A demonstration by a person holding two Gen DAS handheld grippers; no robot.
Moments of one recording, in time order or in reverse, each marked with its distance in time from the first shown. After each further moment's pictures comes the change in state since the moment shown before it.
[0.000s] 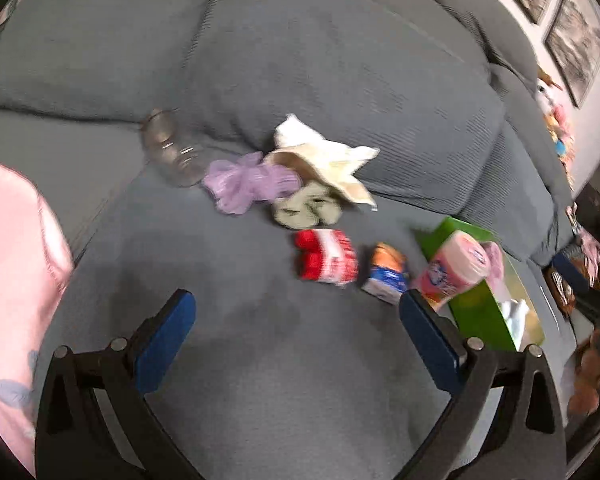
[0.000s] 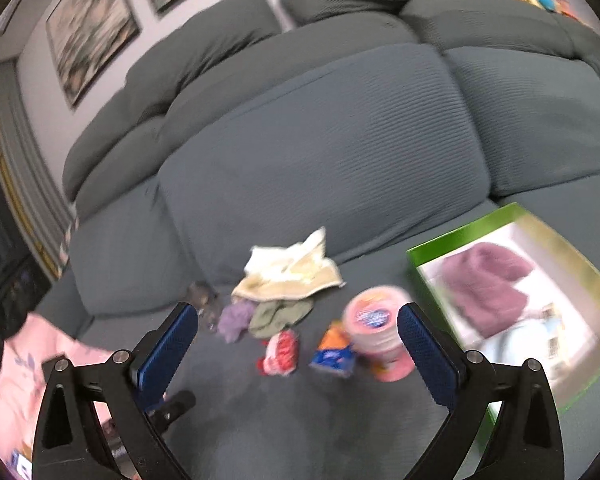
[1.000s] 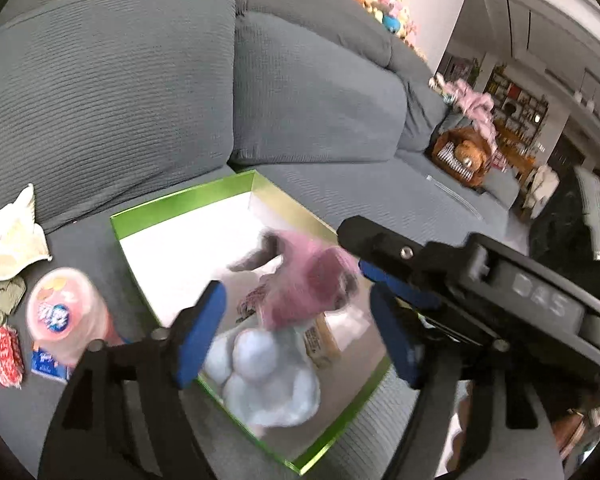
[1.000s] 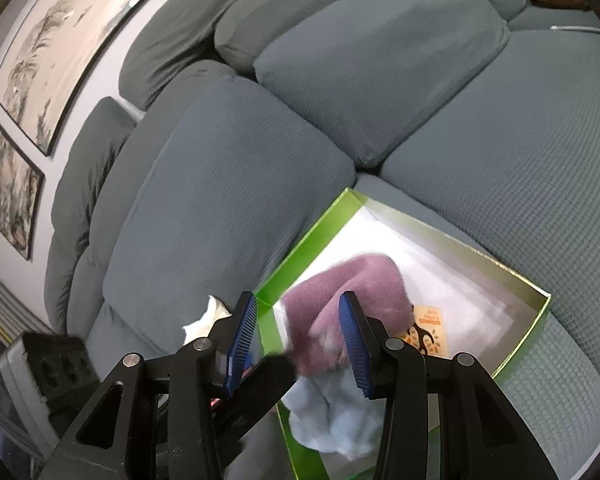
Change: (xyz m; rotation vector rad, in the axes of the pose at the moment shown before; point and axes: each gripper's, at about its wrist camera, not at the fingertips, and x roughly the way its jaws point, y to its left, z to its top) left arm 0.077 -0.303 -0.028 0.501 0.143 -0.432; right arm -0.056 -0.214 -0.001 0.504 -0.114 -0.042
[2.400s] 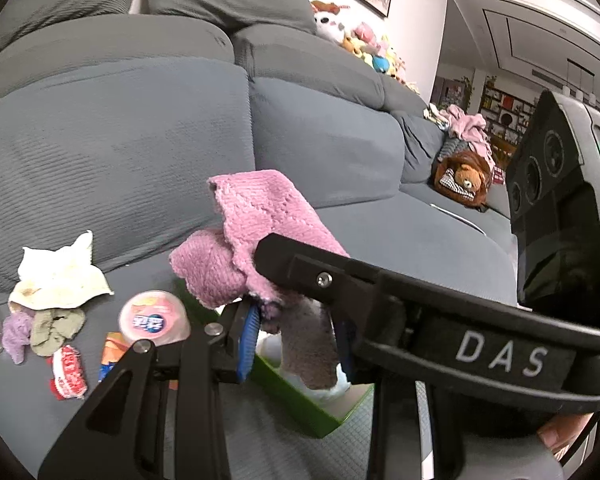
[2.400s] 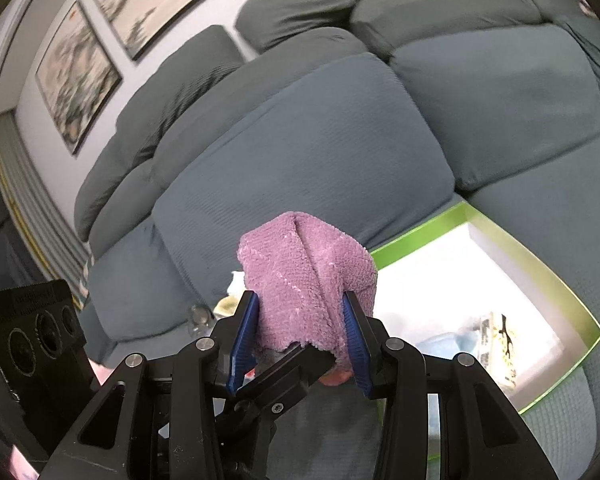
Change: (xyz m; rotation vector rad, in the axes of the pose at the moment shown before) left arm -0.061 0.001 -0.015 0.106 -0.158 0.074; right arm 0.002 0.090 -0.035 -0.343 0.081 0.129
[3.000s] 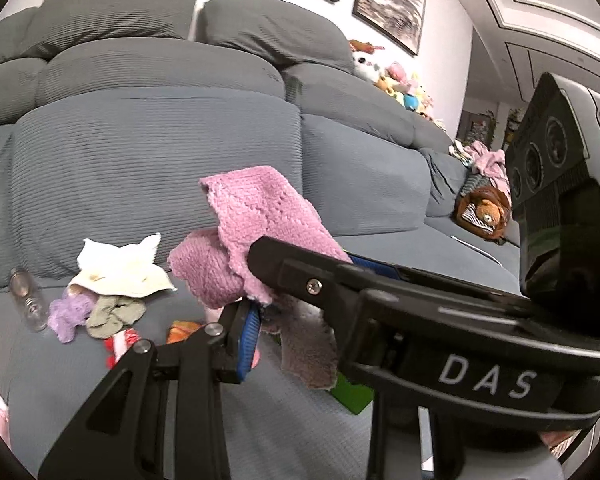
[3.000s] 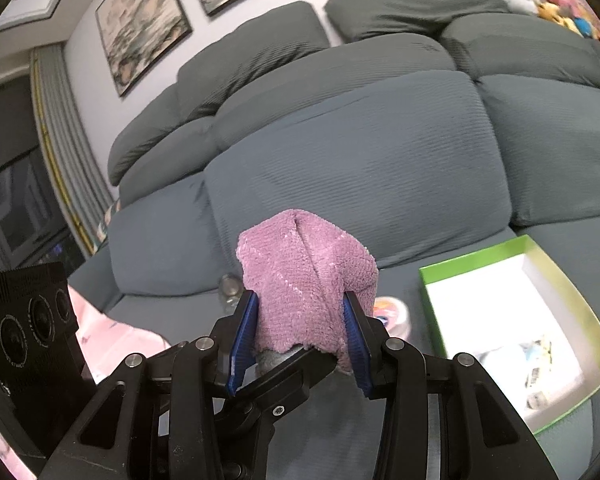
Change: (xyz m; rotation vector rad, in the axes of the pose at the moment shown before) left arm -0.078 0.036 -0.021 -0.059 -0.121 0.091; right arm 0.004 0.093 -0.020 -0.236 0.033 0.058
